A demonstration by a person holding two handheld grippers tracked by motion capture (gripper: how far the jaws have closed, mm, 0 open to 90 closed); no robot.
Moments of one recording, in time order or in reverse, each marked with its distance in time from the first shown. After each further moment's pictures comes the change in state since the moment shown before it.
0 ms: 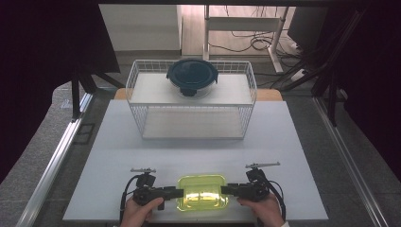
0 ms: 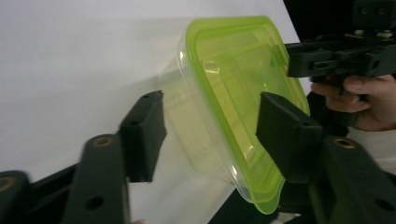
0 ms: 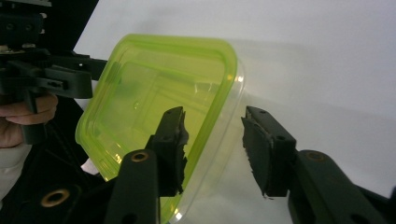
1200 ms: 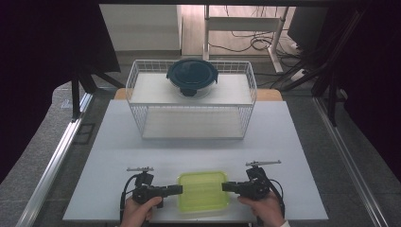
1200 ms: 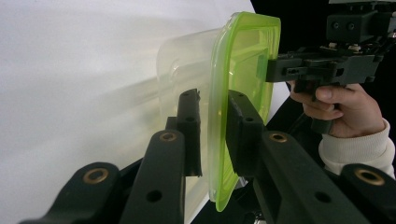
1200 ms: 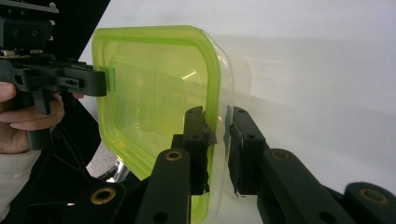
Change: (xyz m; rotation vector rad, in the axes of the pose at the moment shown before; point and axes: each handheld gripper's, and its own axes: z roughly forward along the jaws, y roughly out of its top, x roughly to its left) left arm -0.006 0.003 -0.007 -0.064 -0.063 -0.003; right arm 0.009 0.006 -0.007 -0.025 -0.009 -0.013
